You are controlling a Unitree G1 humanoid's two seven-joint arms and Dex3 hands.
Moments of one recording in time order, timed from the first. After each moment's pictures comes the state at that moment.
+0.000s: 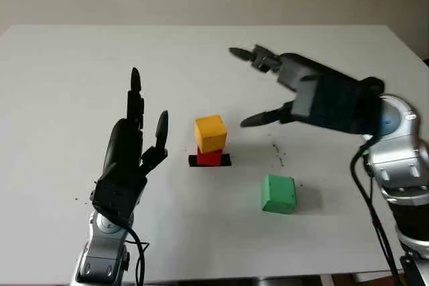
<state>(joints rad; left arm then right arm) -0.02 0.12 -0.01 -0.18 0.20 -0.04 0.04 -0.46 -0.62 0.07 -0.46 -0.36 0.52 0.67</state>
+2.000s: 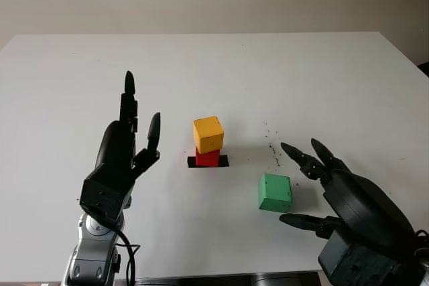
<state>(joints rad) -0.01 0.14 0.02 -0.18 0.16 -0.02 0.00 0.43 -0.44 0.00 -0.74 -0.64 0.26 0.38</state>
